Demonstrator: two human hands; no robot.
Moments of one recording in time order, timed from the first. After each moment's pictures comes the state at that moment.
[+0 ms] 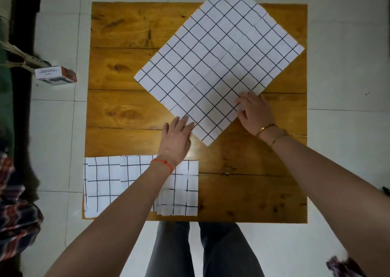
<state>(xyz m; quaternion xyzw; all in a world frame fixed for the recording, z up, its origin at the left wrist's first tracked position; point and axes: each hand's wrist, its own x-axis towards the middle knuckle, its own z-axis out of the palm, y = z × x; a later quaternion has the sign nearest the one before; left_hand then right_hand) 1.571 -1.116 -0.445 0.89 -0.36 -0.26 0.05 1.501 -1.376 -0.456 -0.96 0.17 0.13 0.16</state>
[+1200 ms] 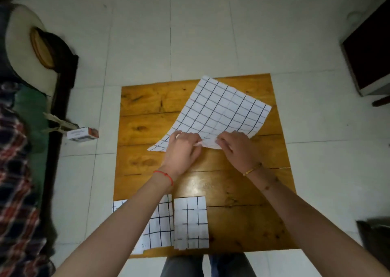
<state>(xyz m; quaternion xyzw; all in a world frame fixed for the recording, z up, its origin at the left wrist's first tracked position) 1.634 -1.158 -0.294 0.87 -0.42 -0.13 0.22 1.521 -1.324 -0.289 -0.95 0.13 -0.04 0.28</state>
